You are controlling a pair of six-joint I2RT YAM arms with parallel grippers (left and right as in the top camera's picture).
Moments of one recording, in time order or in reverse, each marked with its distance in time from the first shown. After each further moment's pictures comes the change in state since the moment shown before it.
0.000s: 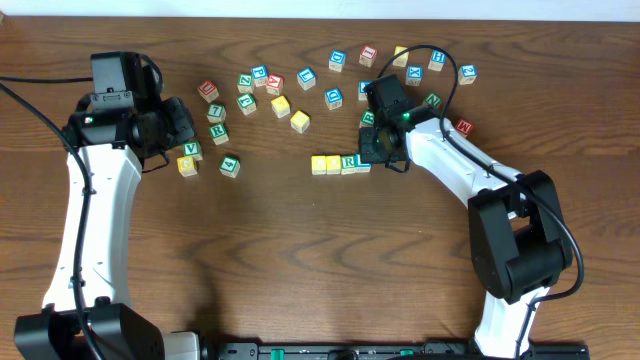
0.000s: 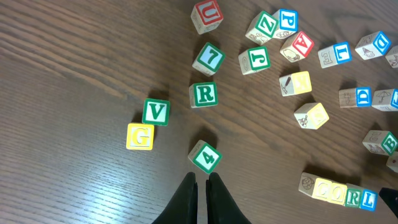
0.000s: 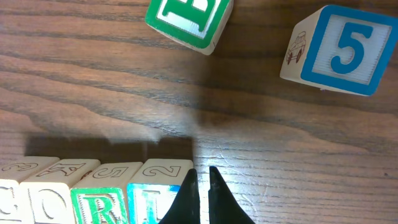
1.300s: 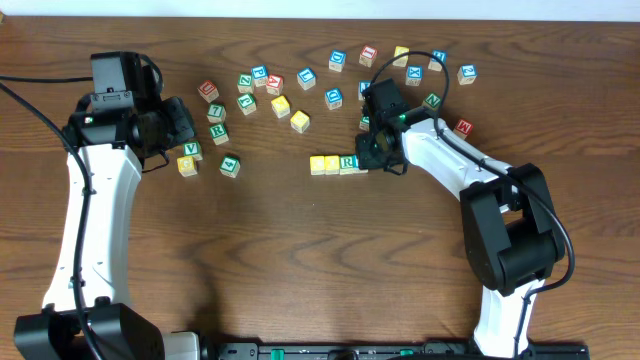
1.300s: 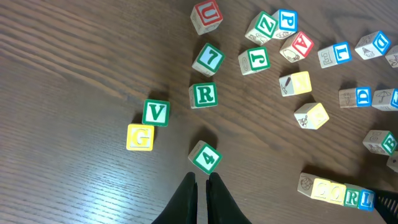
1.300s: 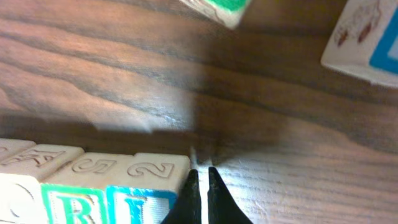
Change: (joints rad) left arm 0.000 0.000 0.000 0.001 0.000 0.003; right arm 0.000 0.045 0.004 -0.023 -0.051 -0.069
